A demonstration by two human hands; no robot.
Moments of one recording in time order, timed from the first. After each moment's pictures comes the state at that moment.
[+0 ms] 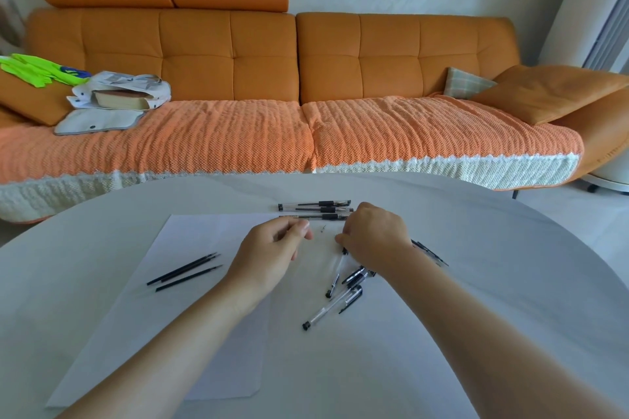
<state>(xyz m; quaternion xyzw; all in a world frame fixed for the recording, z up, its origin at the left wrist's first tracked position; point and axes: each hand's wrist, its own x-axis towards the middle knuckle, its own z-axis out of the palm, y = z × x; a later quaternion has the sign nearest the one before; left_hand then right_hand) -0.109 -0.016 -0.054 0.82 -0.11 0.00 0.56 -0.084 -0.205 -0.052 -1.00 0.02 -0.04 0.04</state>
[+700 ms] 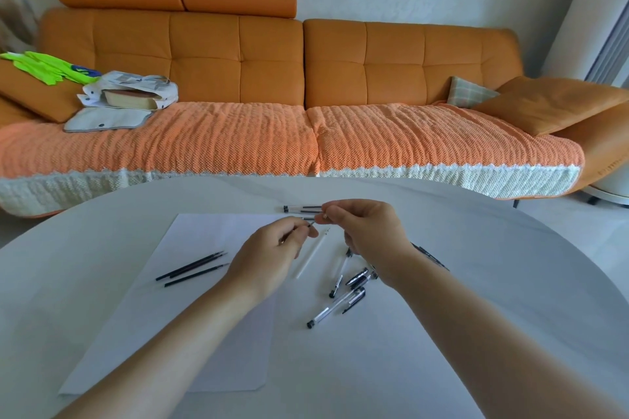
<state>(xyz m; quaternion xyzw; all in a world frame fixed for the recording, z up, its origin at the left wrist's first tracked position) -0.107 -0.004 -0.056 0.85 -0.16 0.01 0.51 -0.124 -0.180 -0.021 -0.74 0.02 -0.05 0.67</state>
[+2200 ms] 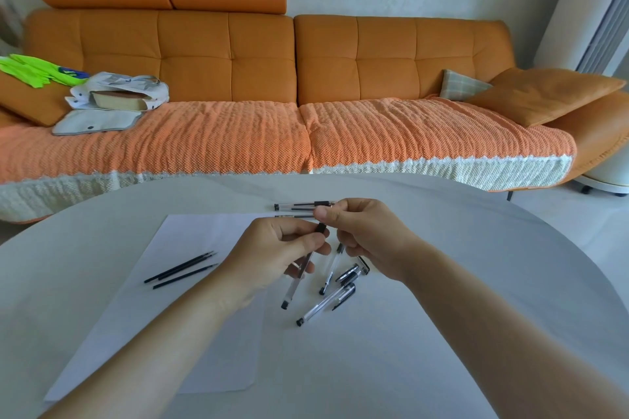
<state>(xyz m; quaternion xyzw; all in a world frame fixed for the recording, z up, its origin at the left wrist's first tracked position) -0.131 -0.019 -0.021 0.77 -0.13 -0.12 0.62 -0.125 -0.203 -0.016 -0.71 -0.04 0.09 0.69</state>
